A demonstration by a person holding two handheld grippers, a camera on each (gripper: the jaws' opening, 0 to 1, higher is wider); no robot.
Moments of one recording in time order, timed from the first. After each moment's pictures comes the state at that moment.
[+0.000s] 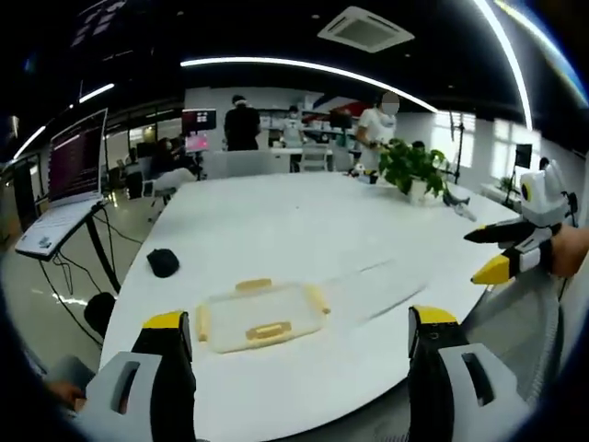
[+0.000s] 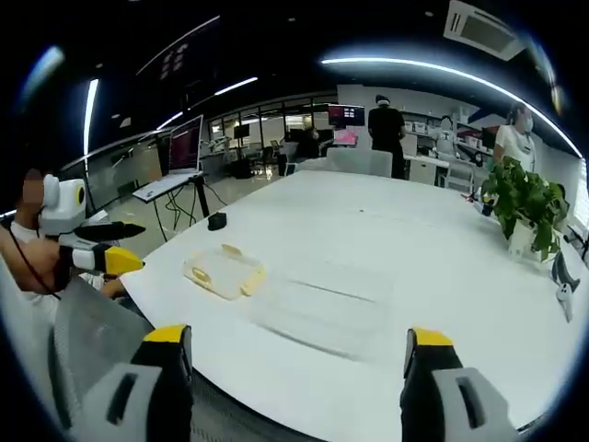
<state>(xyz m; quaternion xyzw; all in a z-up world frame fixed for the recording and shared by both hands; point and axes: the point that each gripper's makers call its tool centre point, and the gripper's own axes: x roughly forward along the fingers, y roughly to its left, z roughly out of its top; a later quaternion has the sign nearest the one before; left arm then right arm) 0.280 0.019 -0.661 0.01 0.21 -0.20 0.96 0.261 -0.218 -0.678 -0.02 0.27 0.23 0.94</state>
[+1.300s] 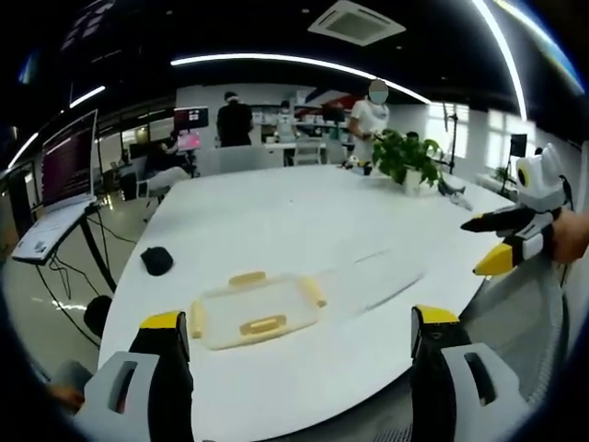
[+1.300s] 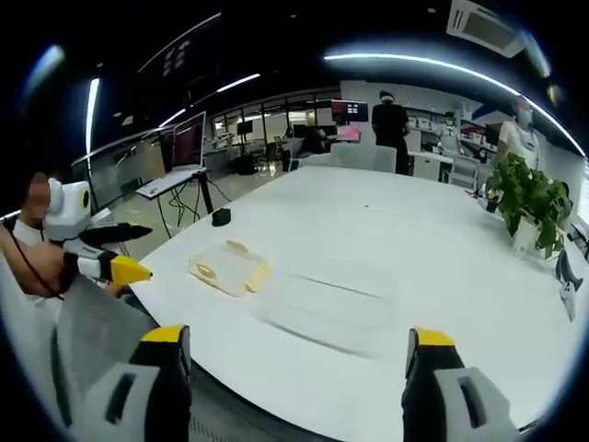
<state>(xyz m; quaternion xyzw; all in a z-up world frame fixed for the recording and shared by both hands) 0.279 0.015 -0.671 0.03 0.22 -0.21 0.95 0.259 -0.212 -0.679 -0.02 0.27 0.24 0.93</state>
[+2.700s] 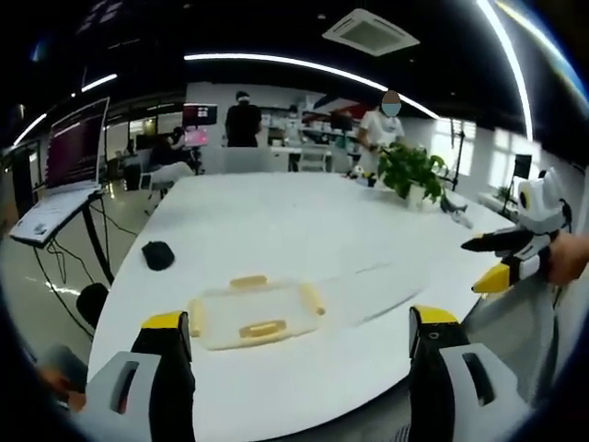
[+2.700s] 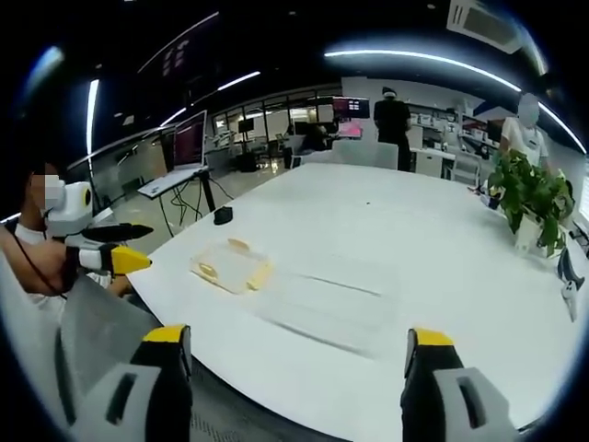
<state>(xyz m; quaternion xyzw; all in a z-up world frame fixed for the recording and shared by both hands) 0.283 0.023 -0.661 -0.02 0.21 -0.20 0.96 0.258 -0.216 -0.678 -0.02 0.28 0.24 0.93</state>
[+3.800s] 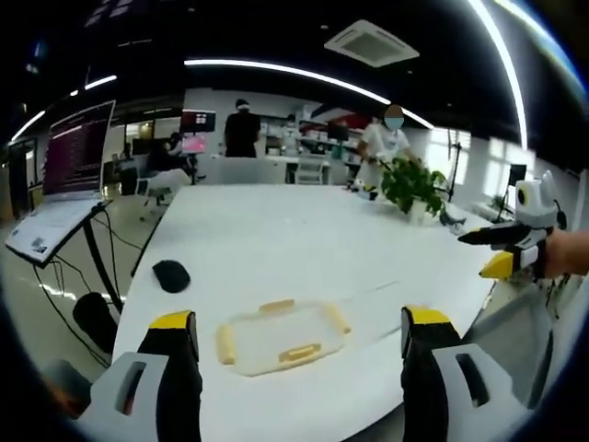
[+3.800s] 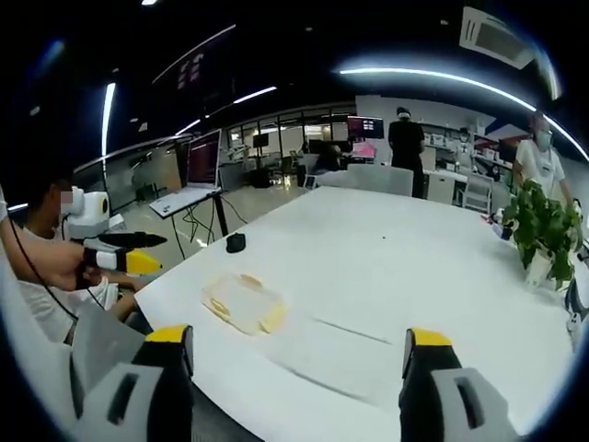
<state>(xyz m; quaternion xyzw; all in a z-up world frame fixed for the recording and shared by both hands) 0.317 0.069 -0.638 -0.03 0.19 -0.22 0.95 0.294 -0.177 -0.633 -0.02 0.24 0.27 0.93</state>
